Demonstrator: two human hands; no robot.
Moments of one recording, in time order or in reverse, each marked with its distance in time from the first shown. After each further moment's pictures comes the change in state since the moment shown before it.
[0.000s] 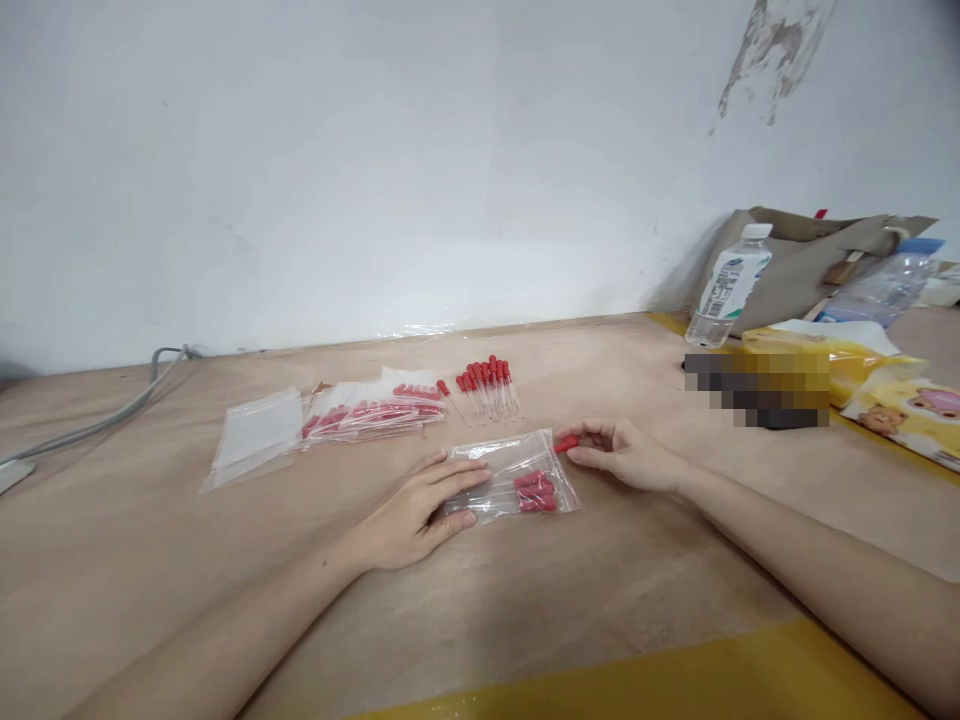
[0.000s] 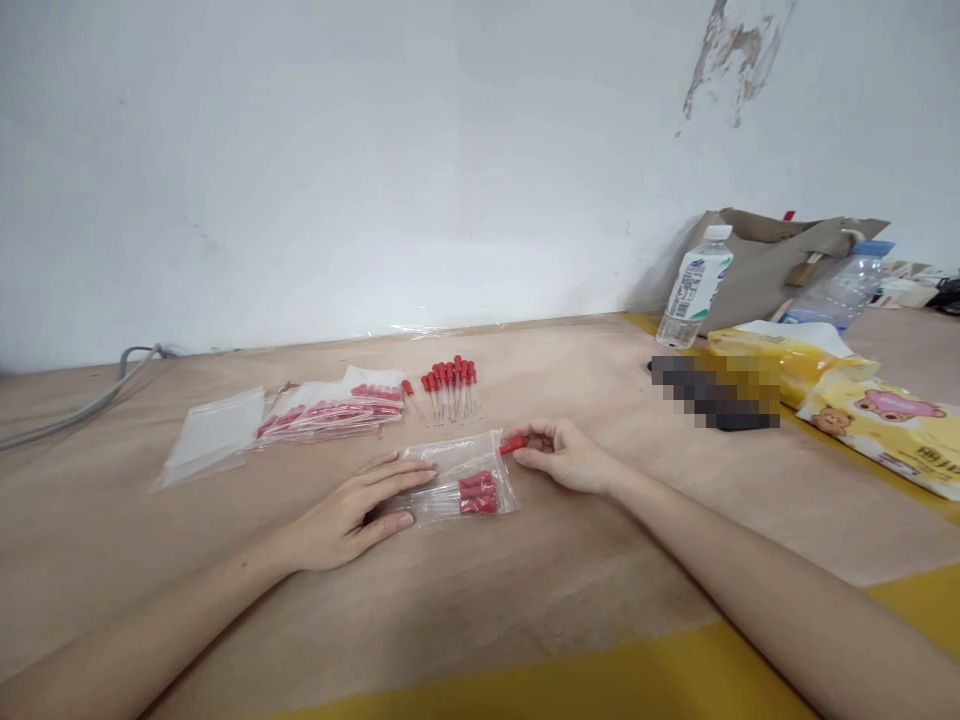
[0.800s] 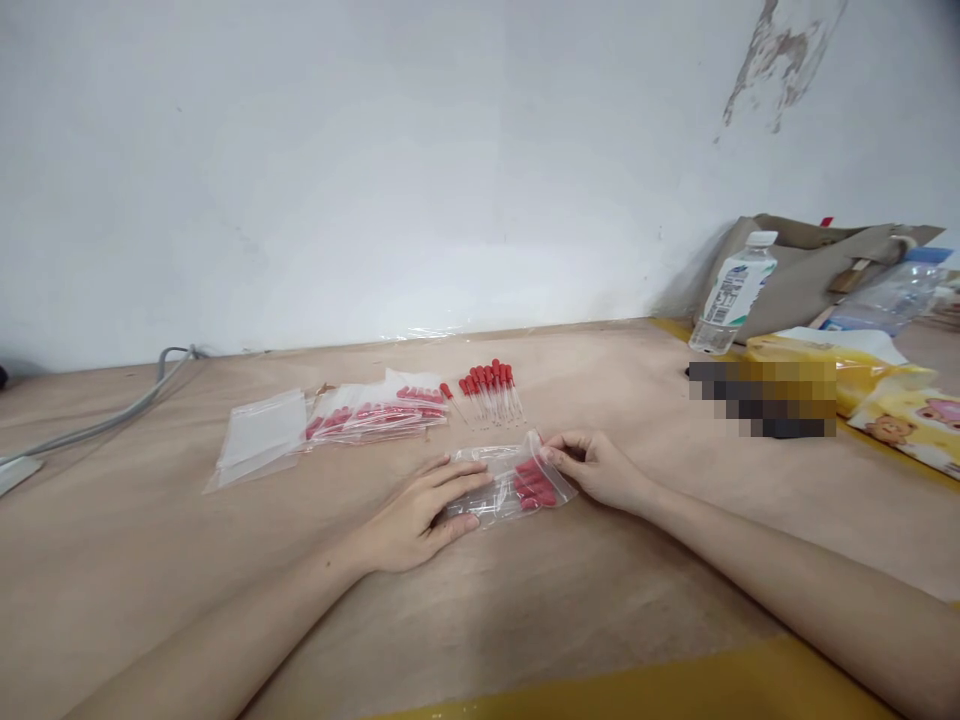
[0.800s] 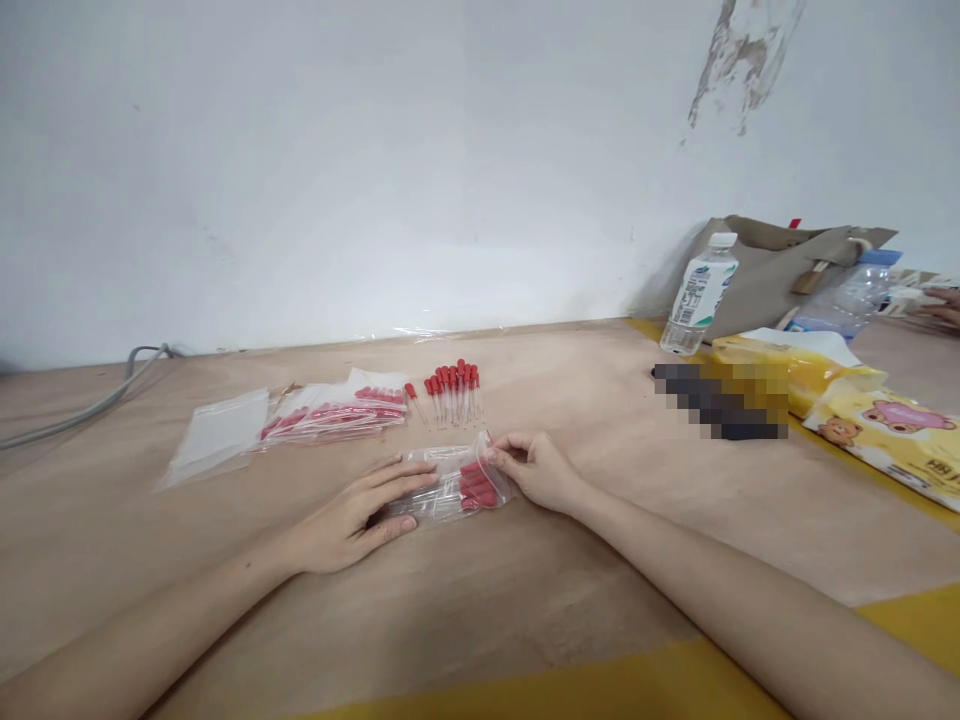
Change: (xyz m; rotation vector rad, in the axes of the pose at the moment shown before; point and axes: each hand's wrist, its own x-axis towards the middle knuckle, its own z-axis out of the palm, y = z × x) left_hand 0.000 -0.001 0.001 0.018 0.013 -0.013; right_hand 0.012 0.010 0.029 -0.192 0.048 -0.154
